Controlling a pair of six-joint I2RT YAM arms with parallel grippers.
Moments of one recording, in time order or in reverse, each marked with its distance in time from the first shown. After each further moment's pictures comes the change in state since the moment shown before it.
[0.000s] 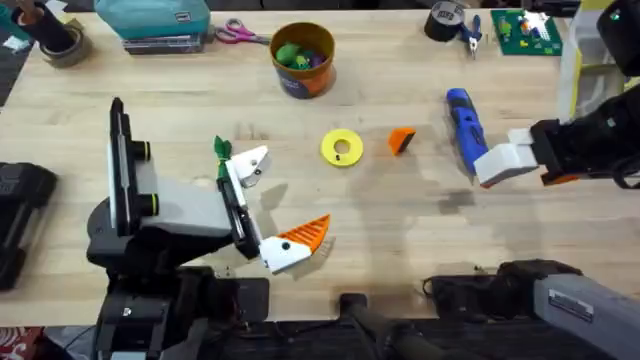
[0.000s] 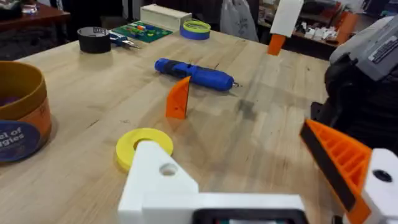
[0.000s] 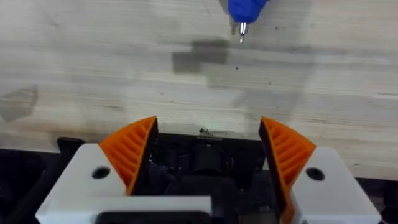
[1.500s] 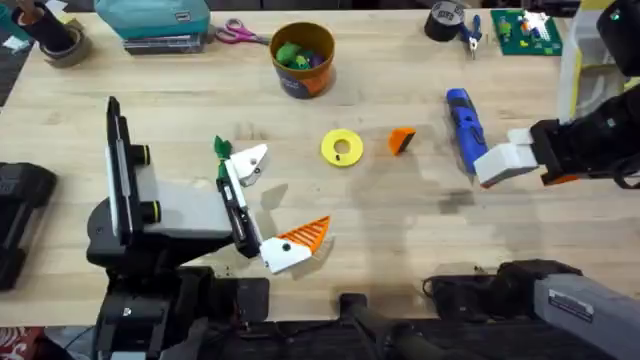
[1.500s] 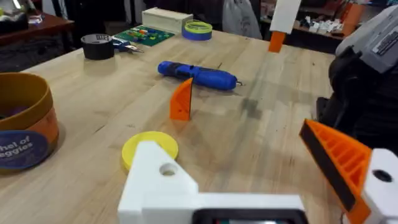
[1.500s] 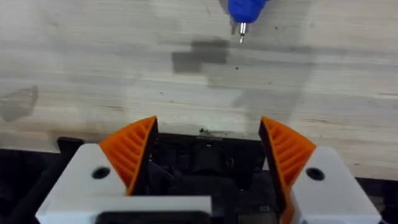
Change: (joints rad) left arm 0.000 0.000 0.000 0.002 -0.002 0.058; right arm 0.000 0.000 0.000 0.000 0.000 0.000
